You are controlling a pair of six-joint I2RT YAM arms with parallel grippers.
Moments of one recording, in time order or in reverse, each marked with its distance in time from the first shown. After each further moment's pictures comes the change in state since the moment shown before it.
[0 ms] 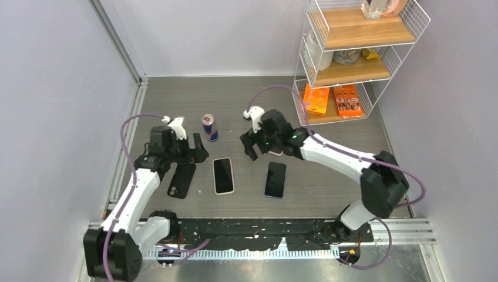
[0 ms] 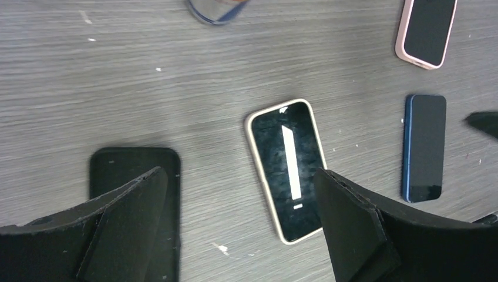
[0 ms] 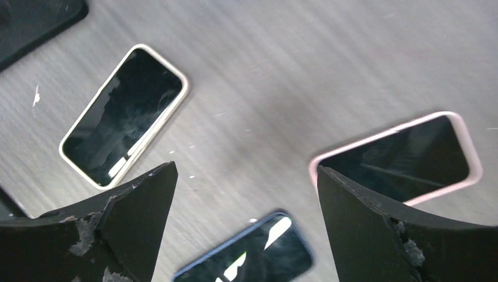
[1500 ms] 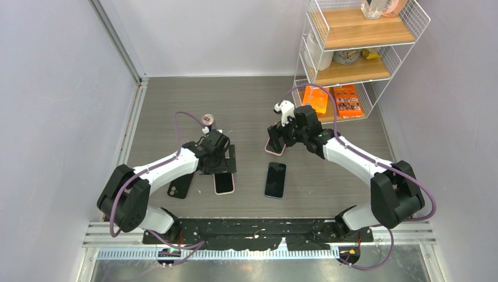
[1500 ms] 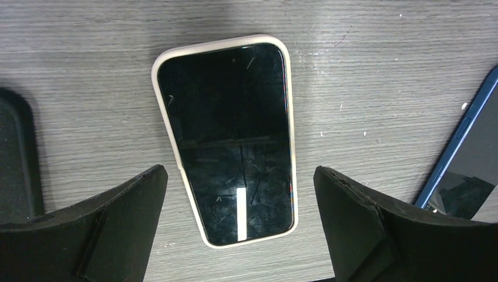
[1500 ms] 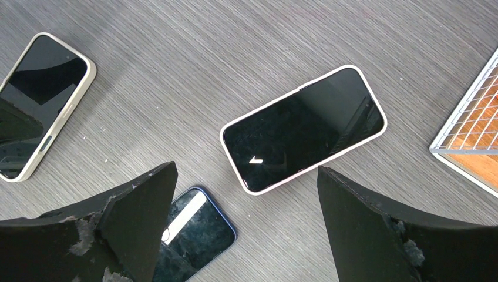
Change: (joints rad) left arm -0.566 0.498 0.171 -0.097 -0.419 -0.476; right arm -0.312 -0.168 -0.209 0.135 -0.135 -0.138
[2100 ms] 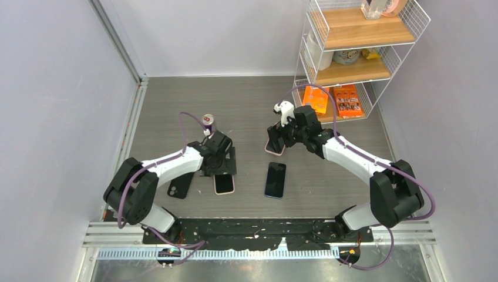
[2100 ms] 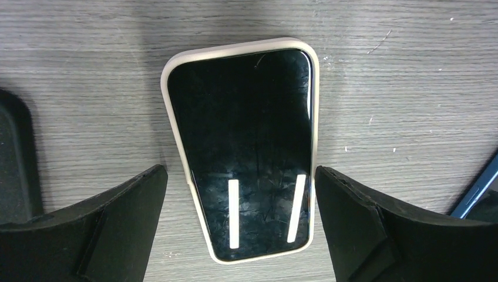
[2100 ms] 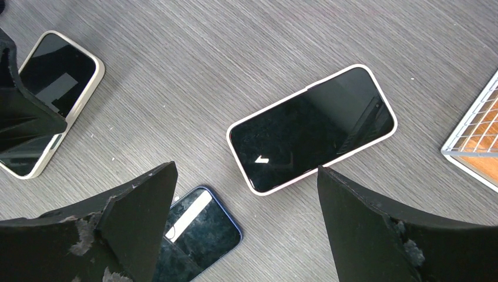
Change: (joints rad) left arm -0.003 0.054 -0.004 0.007 -0.037 -0.009; right arm -0.002 0.005 0.000 0.000 -0.025 0.009
